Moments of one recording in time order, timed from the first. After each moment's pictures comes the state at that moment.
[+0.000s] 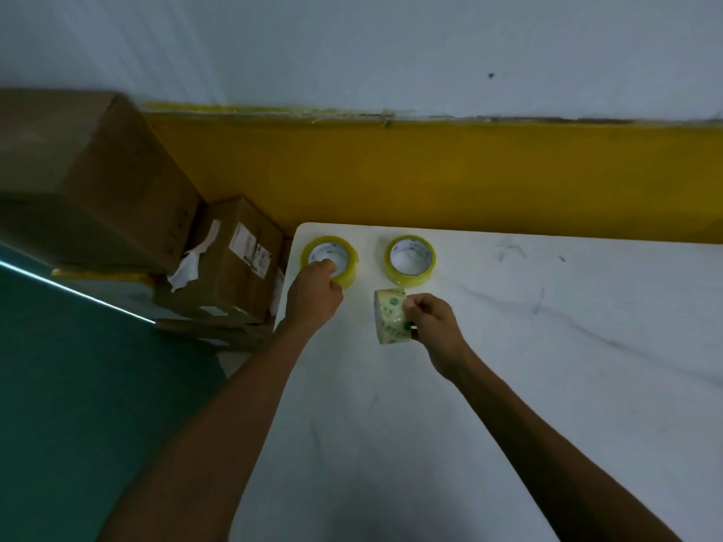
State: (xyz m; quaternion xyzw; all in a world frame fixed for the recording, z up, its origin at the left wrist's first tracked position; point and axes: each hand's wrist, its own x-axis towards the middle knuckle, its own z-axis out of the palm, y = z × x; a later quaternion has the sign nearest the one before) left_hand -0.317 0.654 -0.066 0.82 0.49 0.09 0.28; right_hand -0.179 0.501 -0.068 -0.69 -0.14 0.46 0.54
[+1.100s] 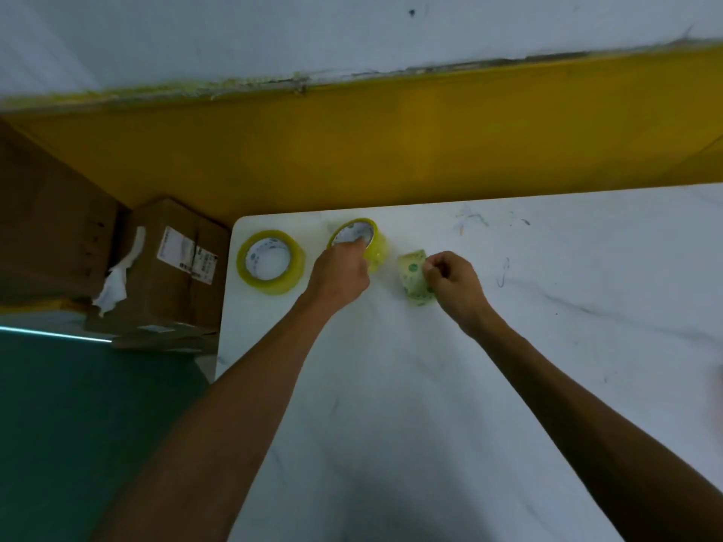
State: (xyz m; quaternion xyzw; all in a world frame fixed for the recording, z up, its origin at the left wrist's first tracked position) left_hand -0.191 0.625 -0.086 0.92 0.34 0.01 0.19; right_hand -0.067 0.478 -0.083 -0.80 -0.22 0.33 0.45
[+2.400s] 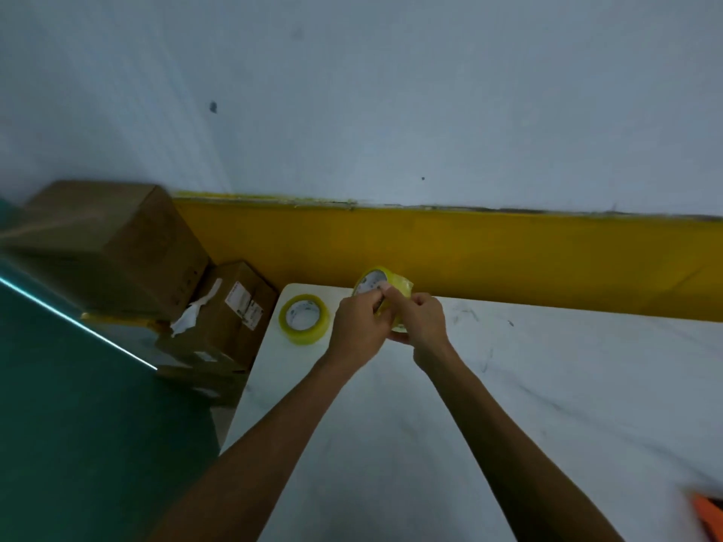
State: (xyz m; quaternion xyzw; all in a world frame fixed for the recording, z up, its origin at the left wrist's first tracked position) left_hand -0.201 0.532 0.066 0.82 0.41 0.24 0.31; right_hand -0.106 0.491 0.054 -0.67 -0.15 0.42 0.59
